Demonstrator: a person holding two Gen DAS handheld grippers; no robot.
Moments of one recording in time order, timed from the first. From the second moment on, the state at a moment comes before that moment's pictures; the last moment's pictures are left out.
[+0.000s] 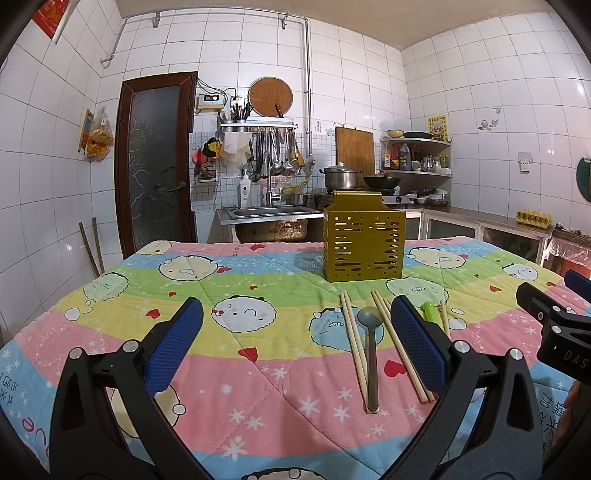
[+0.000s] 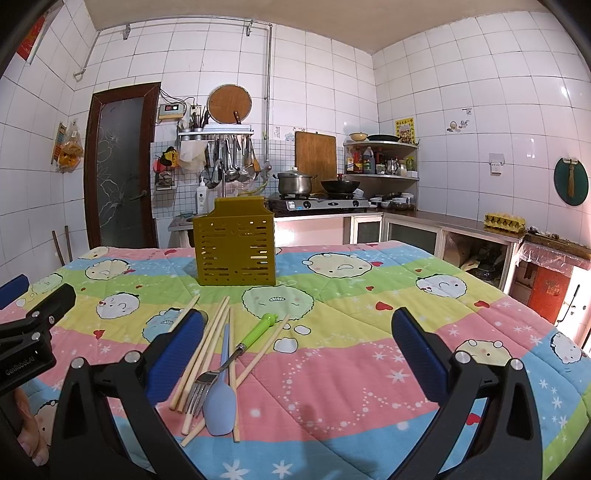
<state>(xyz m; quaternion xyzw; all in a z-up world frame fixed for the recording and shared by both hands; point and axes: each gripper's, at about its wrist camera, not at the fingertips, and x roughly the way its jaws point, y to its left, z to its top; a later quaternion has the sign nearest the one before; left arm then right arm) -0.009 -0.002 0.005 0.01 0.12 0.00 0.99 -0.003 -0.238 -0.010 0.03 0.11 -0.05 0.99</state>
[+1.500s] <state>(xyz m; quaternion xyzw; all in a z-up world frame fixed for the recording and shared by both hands) -0.005 0.001 0.004 0.01 0.13 0.01 0.99 0.004 -0.244 -0.010 0.04 0.13 -0.06 0.99</state>
